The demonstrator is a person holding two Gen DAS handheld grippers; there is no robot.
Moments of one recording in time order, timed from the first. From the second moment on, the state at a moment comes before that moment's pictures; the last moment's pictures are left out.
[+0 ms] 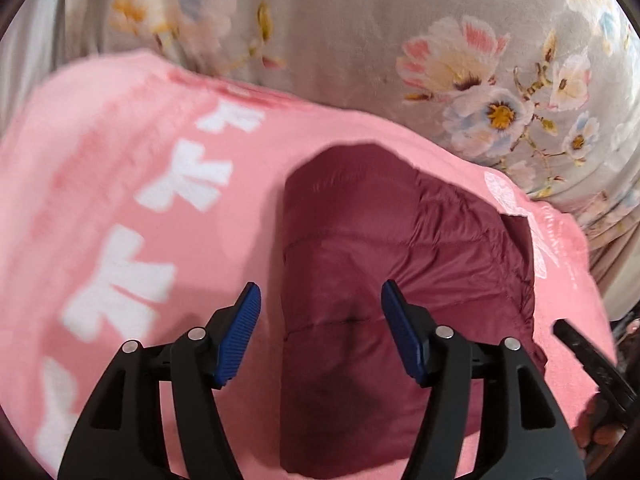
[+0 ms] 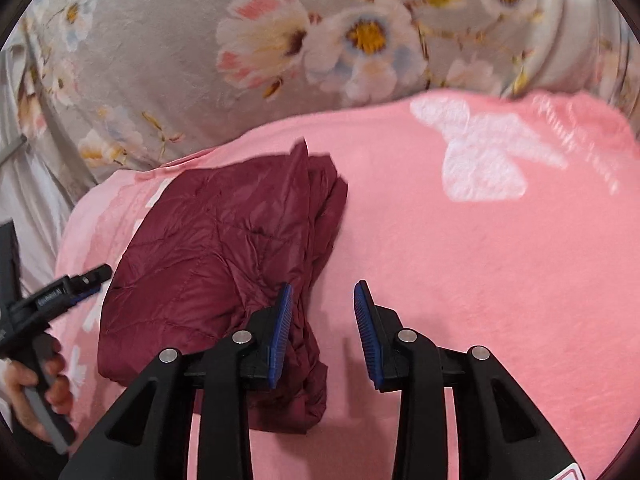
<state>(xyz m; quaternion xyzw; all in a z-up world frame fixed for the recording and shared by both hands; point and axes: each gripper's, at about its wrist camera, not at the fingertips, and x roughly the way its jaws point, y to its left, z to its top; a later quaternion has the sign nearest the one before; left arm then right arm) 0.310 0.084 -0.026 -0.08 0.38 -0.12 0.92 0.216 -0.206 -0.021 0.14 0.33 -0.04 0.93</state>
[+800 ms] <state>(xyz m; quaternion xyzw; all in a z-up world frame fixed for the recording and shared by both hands) 0.356 -0.021 -0.070 0.04 0.38 -0.03 0.92 0.296 -0.172 -0.080 0.08 0.38 -0.08 0.92</state>
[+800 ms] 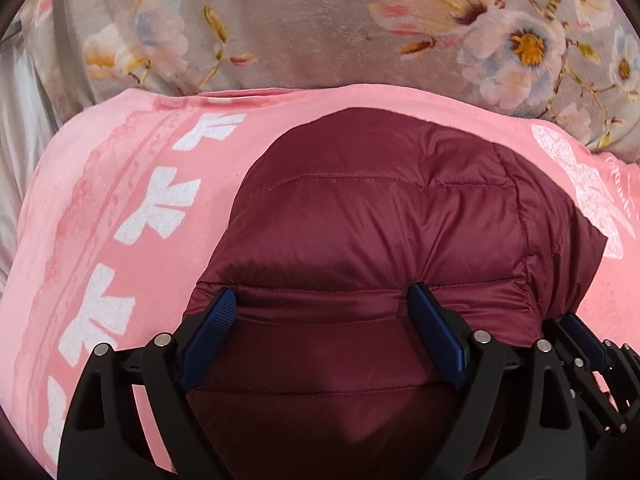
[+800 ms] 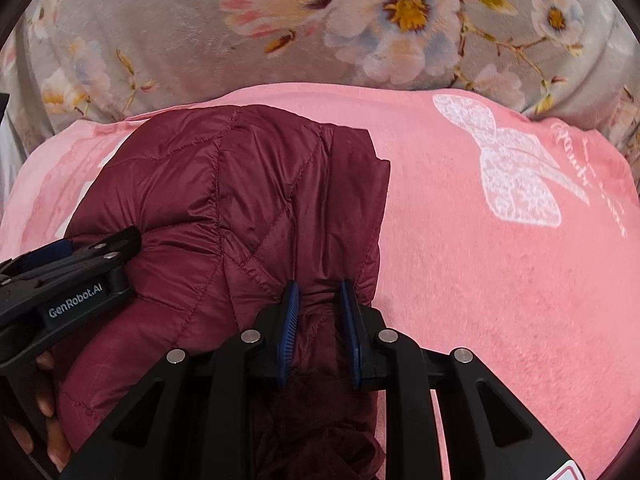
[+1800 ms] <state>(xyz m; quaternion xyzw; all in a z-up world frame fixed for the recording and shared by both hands) 0.276 0.010 -0.066 0.00 0.39 -0.04 0.92 0.216 -0.169 -0.059 0.10 0.40 -0.03 0.91</state>
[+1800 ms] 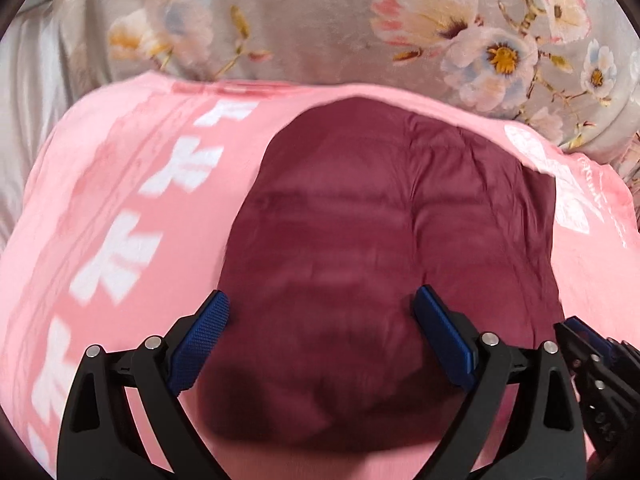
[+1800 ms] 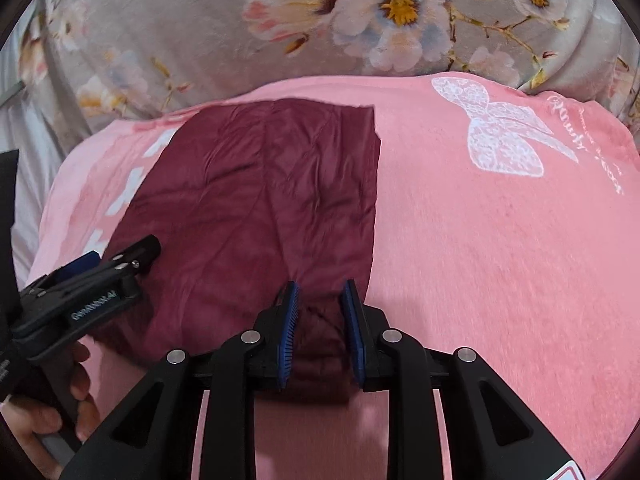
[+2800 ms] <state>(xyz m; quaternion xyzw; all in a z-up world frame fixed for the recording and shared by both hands) 0.207 0.021 -0.083 -0.01 0.42 -0.02 0.91 0.132 -0.161 -0.064 0.08 0.40 -0.08 0.91</state>
